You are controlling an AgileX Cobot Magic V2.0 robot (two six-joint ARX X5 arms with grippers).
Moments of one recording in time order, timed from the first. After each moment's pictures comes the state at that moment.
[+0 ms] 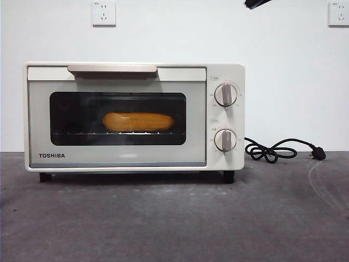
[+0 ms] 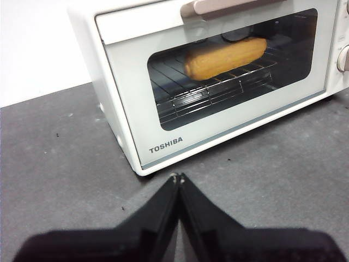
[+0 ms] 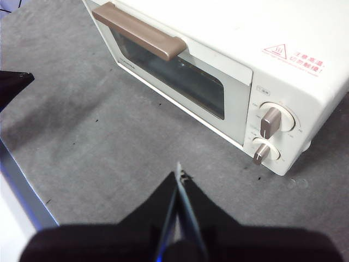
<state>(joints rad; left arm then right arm) -0.07 0.01 0.02 -0.16 0.25 0.20 0.54 1.08 1.12 -0.71 -0.28 -0.08</state>
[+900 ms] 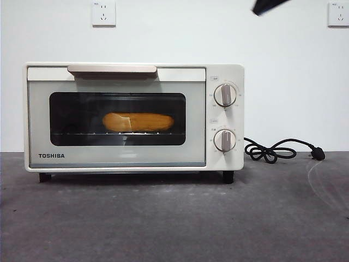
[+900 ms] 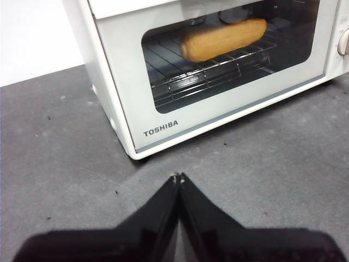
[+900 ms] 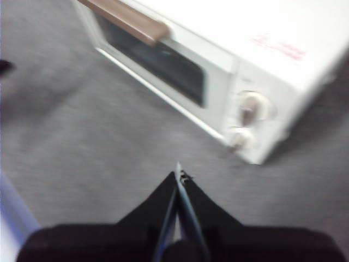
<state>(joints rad) -0.07 0.07 0.02 -0.16 0.25 0.20 0.52 1.07 1.12 -0.74 -0.17 -0.17</state>
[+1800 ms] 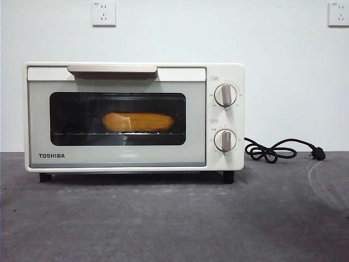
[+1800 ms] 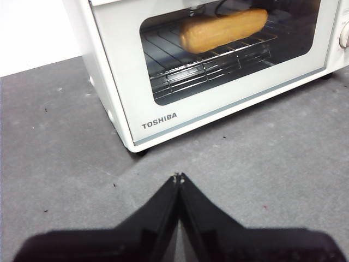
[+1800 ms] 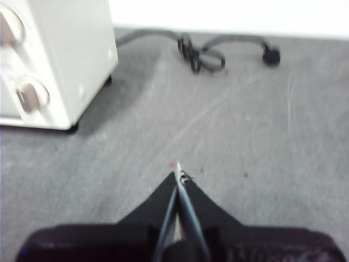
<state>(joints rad) -0.07 0.09 0.02 -0.16 0.25 0.20 -0.03 0.06 0.13 -0.32 -0.16 -0.09</state>
